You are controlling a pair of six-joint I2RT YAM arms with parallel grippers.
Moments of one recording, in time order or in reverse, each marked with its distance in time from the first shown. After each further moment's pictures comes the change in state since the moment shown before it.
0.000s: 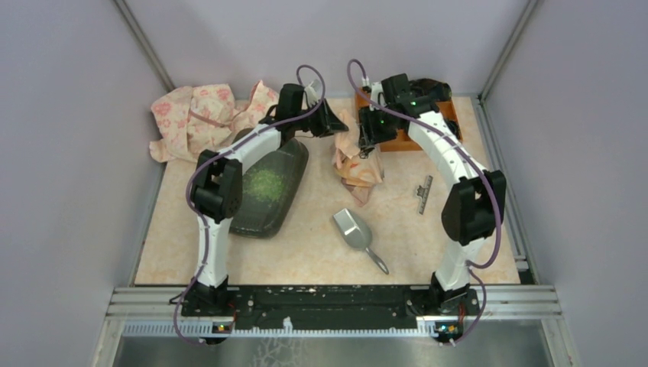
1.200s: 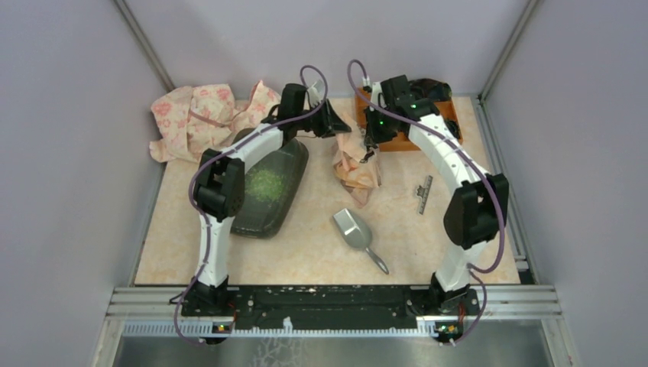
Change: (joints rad) left arm 0.001 0.030 0.028 -0.013 0.026 -0.004; right arm 0.016 -0.005 -0.018 0.016 0.019 0.031
